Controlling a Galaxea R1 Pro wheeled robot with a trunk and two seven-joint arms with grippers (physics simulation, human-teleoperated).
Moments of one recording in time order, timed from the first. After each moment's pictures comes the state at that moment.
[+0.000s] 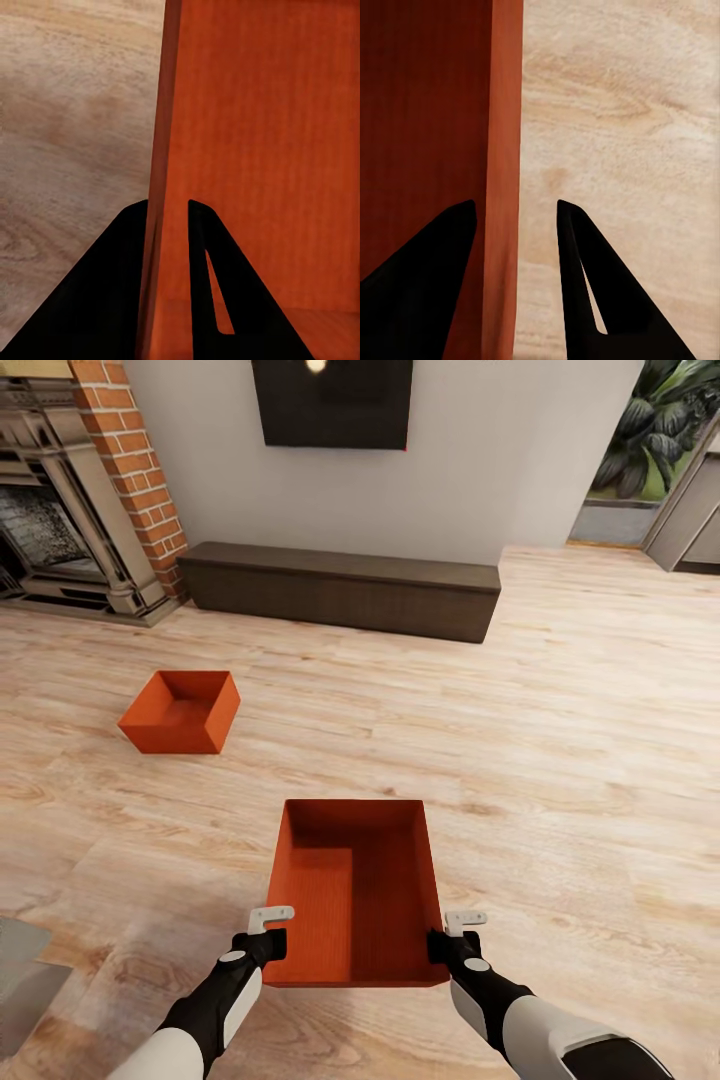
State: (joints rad) left arm -0.57 -0.09 0.00 -0.46 0.06 0.10 0.11; right arm -0.73 0.10 0.16 -0.06 -0.09 -0.19 -0.14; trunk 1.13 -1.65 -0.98
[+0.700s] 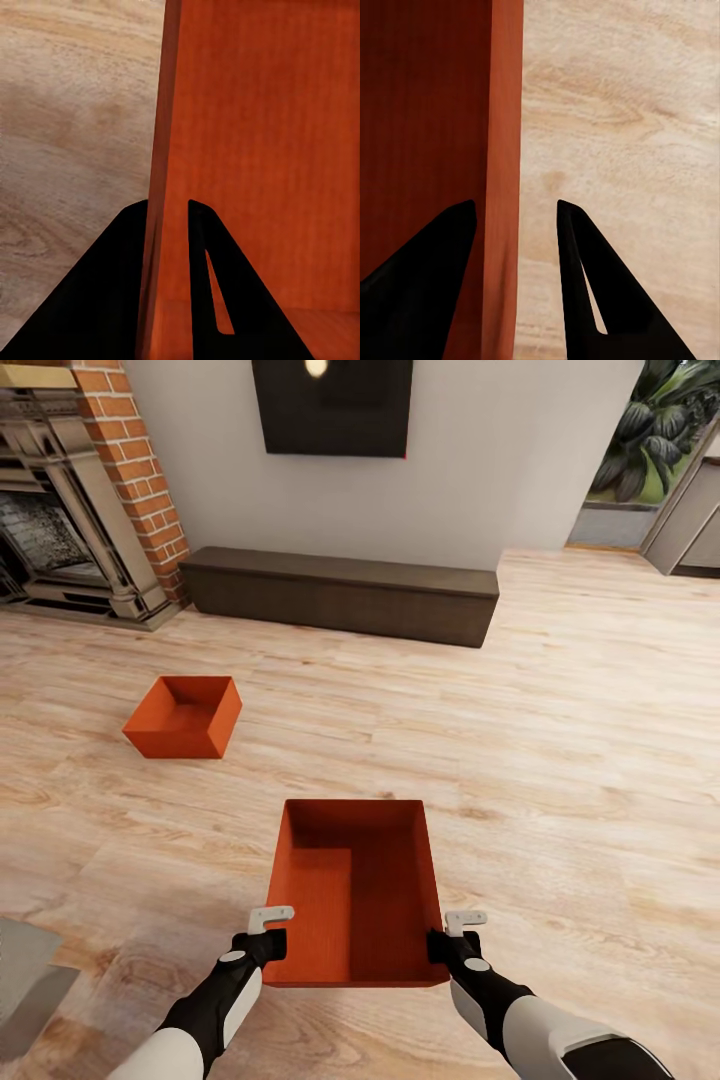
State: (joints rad) left arm -0.57 -0.09 0.00 -0.46 0.06 0.10 0.11; right arm -0.73 0.10 0.16 -0.05 -0.10 -0.19 -0.14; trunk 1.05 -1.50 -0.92
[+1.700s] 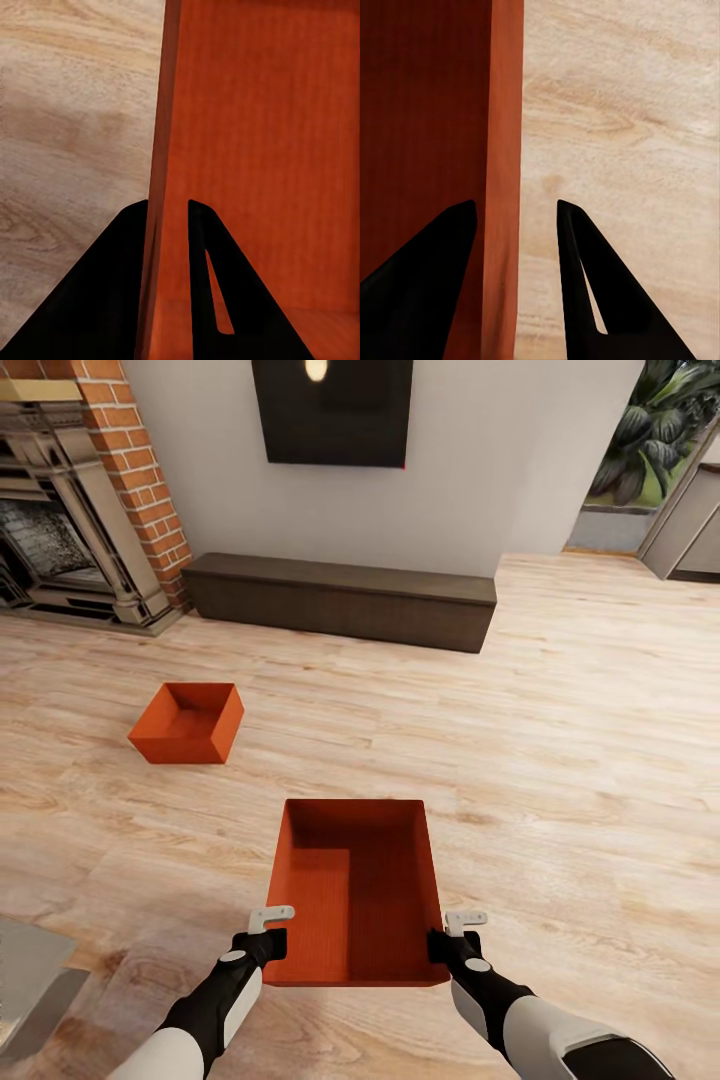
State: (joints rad) left arm -0.57 -0.09 0.00 -0.46 0.06 0.10 0.11; right arm -0.73 0.10 0.16 -0.05 -0.10 -0.20 -0.13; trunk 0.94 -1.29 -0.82
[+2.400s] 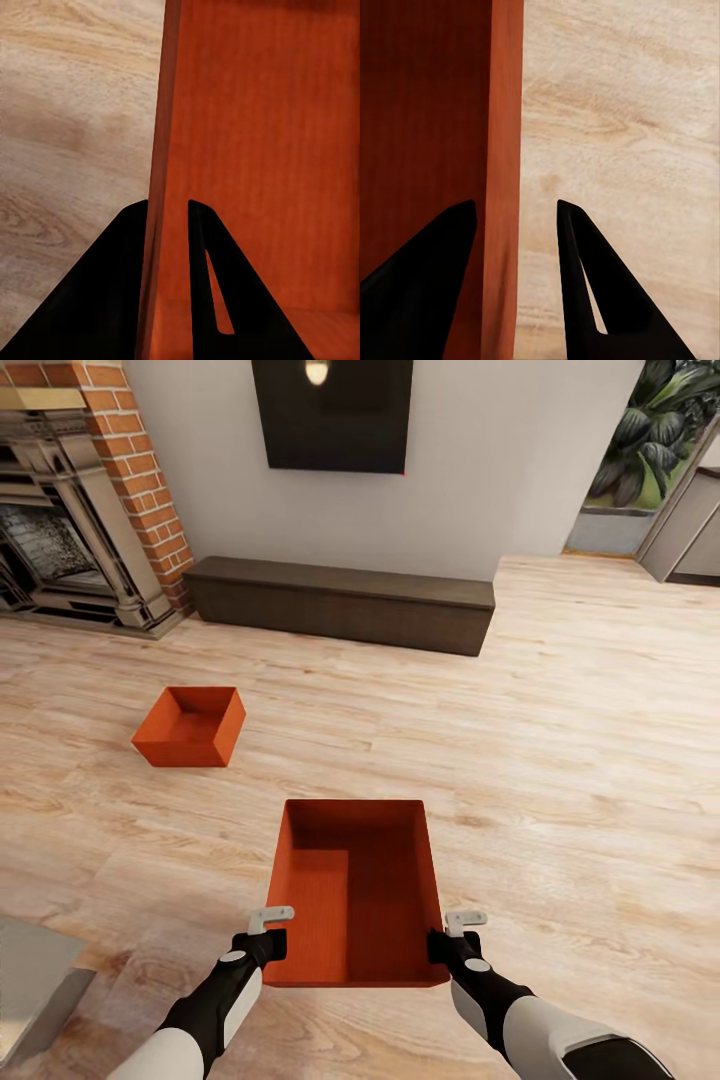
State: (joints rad) left arm -0.57 -0.09 0.00 -0.46 0.06 0.10 0.11; right arm -0.73 0.10 0.16 -0.05 -0.10 -0.19 -0.14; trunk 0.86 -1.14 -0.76
